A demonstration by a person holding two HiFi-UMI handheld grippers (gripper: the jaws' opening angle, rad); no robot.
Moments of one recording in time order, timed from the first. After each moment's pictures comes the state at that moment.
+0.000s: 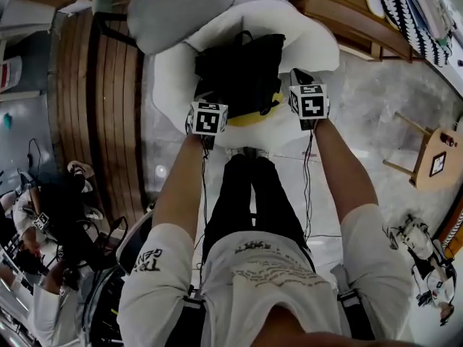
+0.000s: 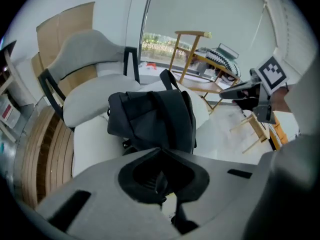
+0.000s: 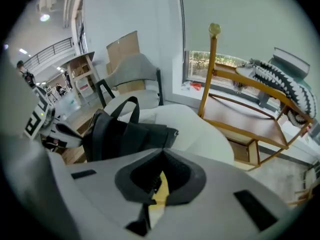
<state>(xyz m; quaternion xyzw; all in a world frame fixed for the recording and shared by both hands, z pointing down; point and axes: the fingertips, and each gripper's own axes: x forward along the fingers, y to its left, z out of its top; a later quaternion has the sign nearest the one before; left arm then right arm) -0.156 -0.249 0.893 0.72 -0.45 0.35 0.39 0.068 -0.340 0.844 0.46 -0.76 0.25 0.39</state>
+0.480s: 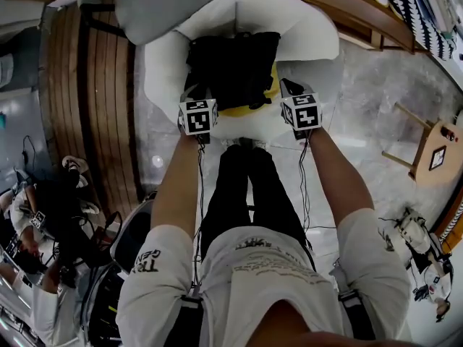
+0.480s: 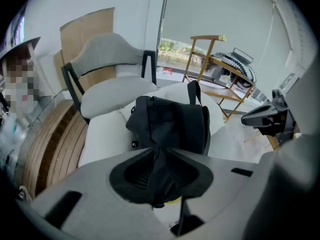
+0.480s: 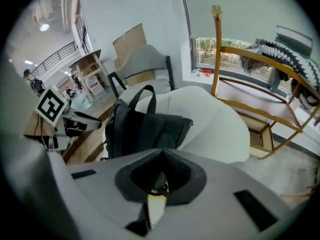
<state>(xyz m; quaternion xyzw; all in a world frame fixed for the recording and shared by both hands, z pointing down) -0.184 -0.242 0.914 0.68 -0.53 0.33 0.37 0.057 -0.272 0.881 0.40 -0.77 0.31 0.39</state>
